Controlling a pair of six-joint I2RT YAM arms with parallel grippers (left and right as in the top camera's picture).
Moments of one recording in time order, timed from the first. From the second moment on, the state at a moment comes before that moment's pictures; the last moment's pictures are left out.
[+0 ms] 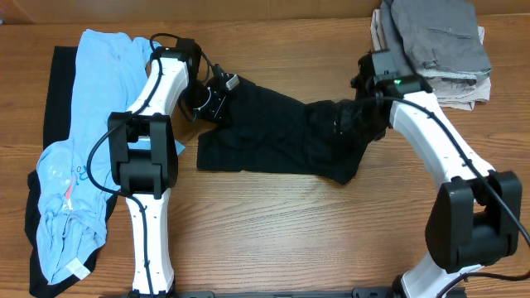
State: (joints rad) left arm -0.08 2.47 2.03 -1.20 0.51 0.40; right arm 0.18 1.83 1.40 -0.92 -0.18 0.34
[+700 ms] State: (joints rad) left arm -0.20 2.44 2.41 -1.62 0.41 0.26; right arm 0.18 1.89 1.10 -0.50 -0.34 0.41
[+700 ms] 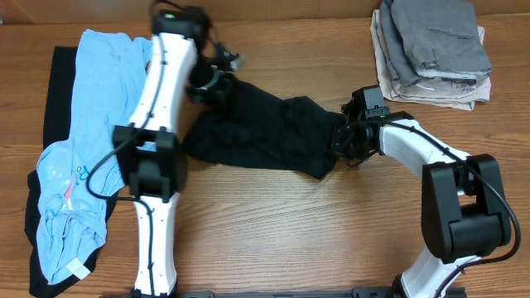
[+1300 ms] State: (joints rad) left arm -0.65 2.44 2.46 -1.36 0.36 -0.03; right arm 0.18 1.89 1.10 -0.50 -0.36 0.41
